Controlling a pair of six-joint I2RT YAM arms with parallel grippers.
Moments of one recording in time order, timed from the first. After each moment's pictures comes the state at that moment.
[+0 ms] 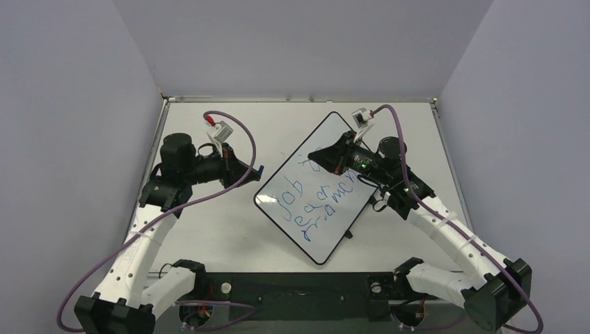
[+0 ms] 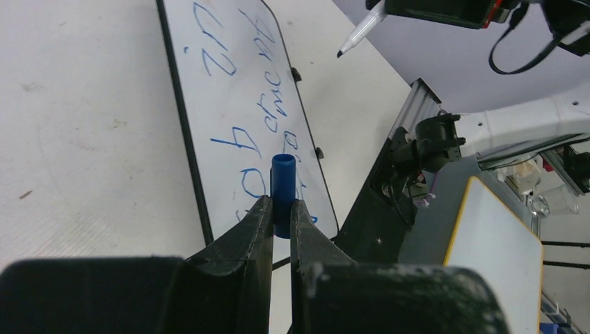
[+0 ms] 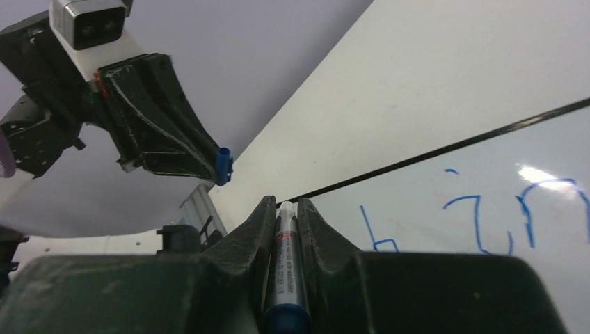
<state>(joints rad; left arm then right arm) -0.22 0.98 0.98 -0.40 0.85 -0.27 0.53 1.05 0.91 0.08 -0.43 0.60</state>
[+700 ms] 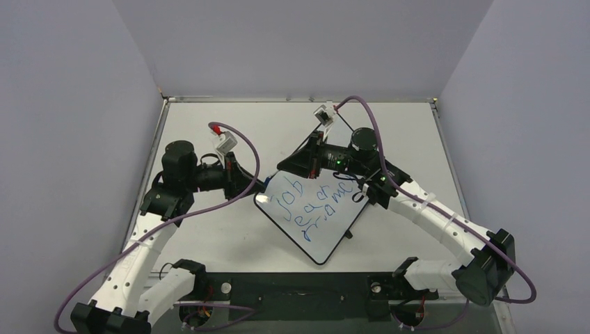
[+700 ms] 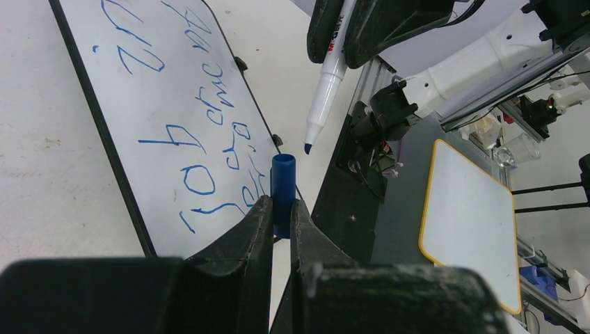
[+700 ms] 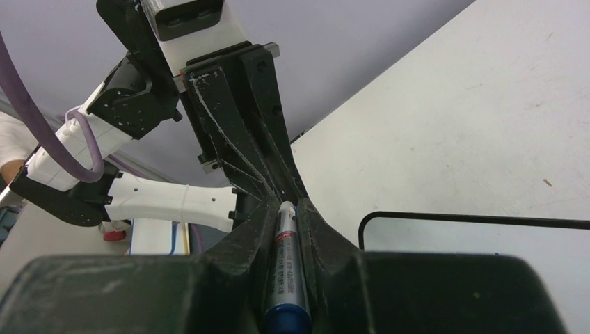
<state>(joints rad) -0.28 0.91 0.91 -0.34 0.99 -0.27 0.72 1.24 1.08 0.14 -0.62 0.65</state>
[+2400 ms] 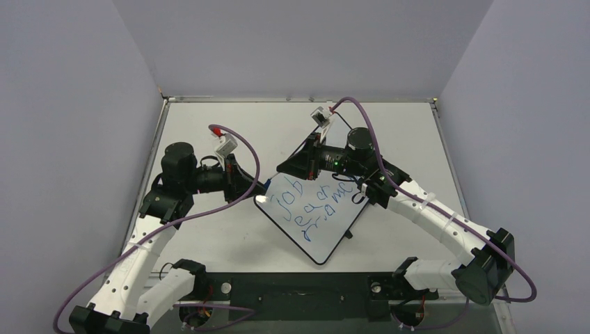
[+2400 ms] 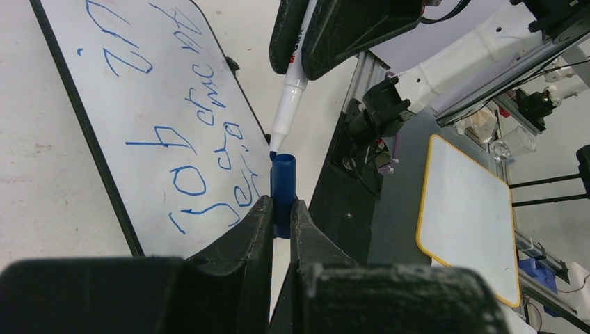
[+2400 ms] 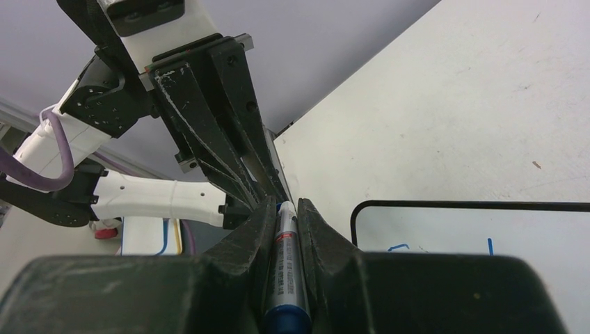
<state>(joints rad) -0.29 0.89 0.90 -0.34 1.00 -0.26 0.74 1.25 1.11 0.07 -0.59 0.61</state>
